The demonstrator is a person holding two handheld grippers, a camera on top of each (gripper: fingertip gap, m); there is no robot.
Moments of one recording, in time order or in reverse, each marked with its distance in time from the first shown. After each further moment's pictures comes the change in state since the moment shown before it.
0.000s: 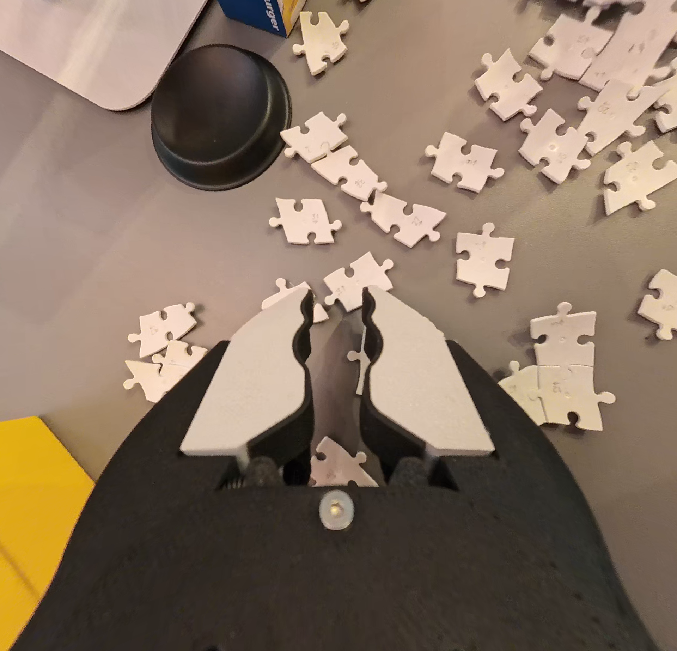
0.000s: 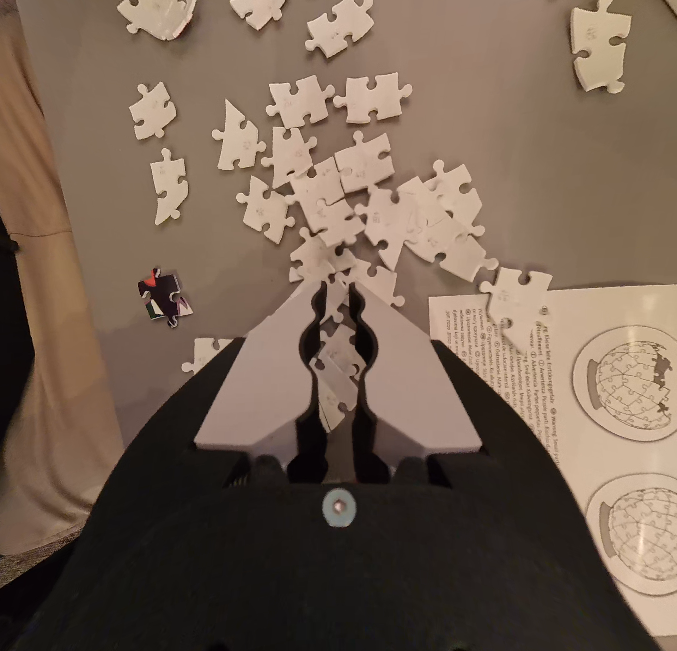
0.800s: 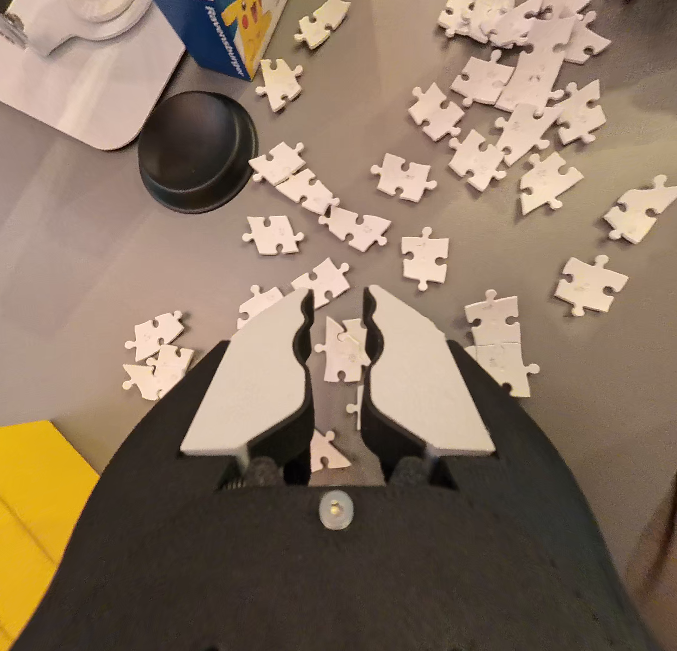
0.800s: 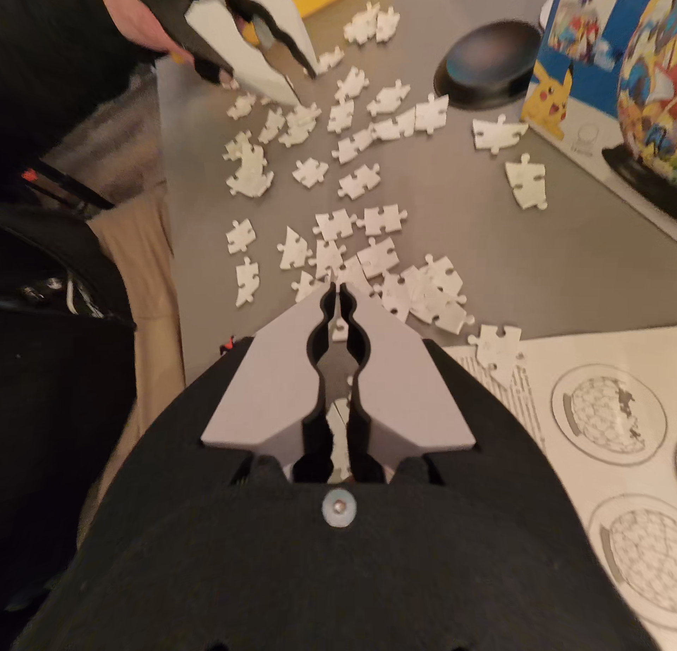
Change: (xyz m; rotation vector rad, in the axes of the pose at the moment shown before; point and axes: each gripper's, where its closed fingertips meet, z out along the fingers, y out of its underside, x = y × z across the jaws) left arm 0.022 -0.011 -0.023 0.032 0.031 0.051; right arm -0.010 -0.056 -0.044 0.281 -0.094 0.086
